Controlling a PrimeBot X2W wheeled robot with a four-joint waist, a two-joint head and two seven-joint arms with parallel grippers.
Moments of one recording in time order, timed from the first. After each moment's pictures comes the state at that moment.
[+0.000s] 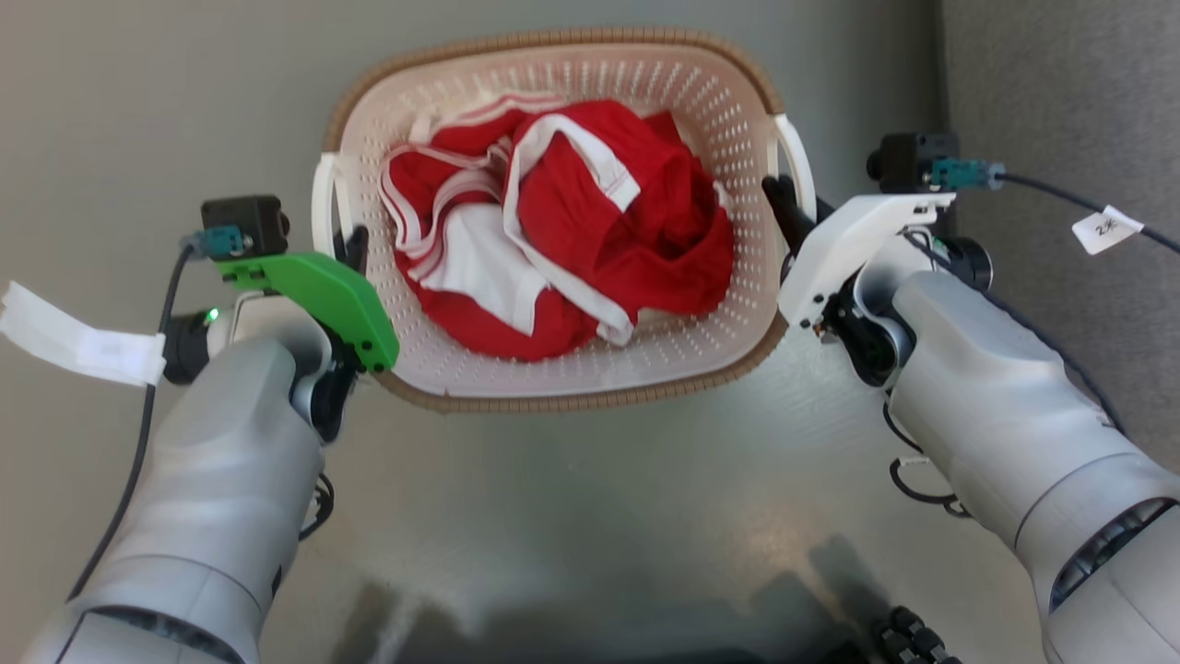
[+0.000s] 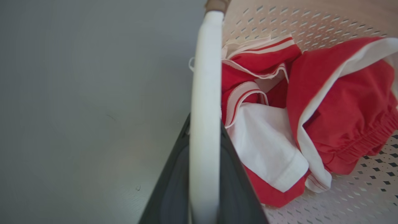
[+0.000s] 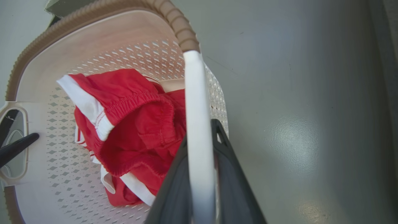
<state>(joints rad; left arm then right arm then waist) -0.90 0.03 -0.63 1.18 -0.83 -0.12 -0.16 -0.91 -0.09 0.92 1.09 1.03 0.11 -0.18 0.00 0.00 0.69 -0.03</state>
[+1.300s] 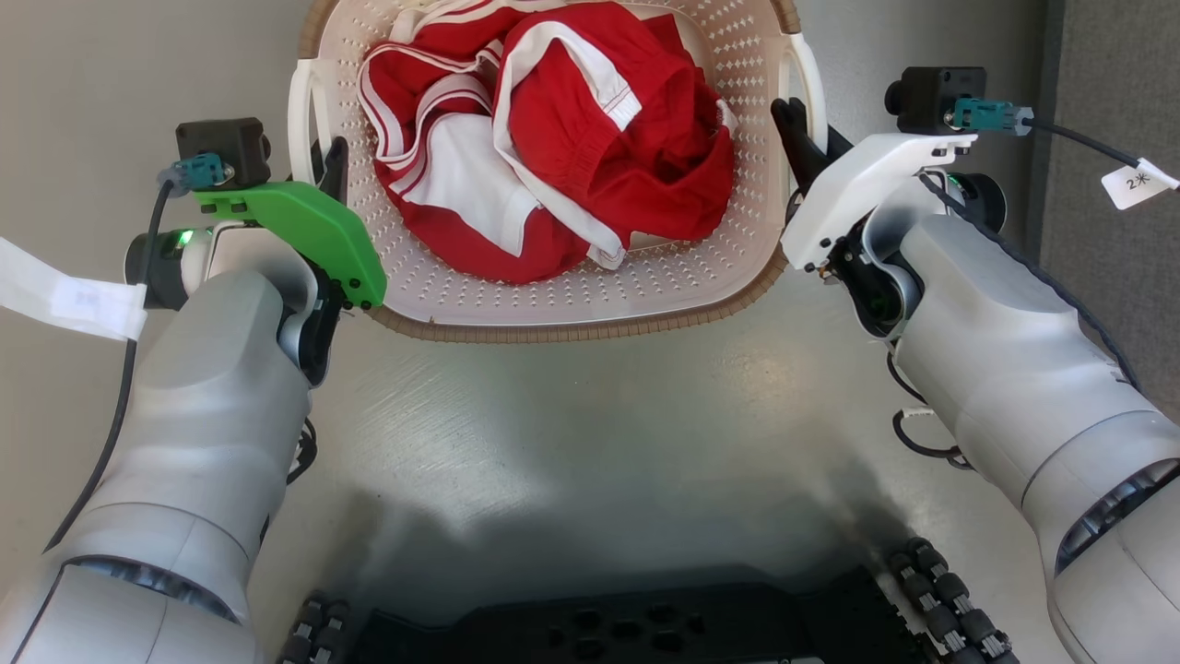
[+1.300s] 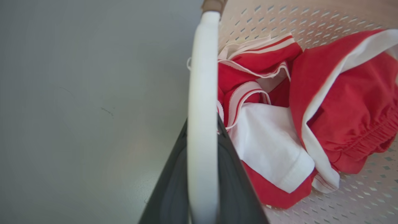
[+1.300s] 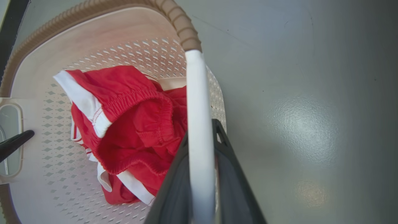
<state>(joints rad) -1.02 0.03 -0.65 1.21 -0.77 -0.12 -0.24 -1.00 -0.09 0.92 1.10 1.03 0.11 -0.24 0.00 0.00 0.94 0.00</state>
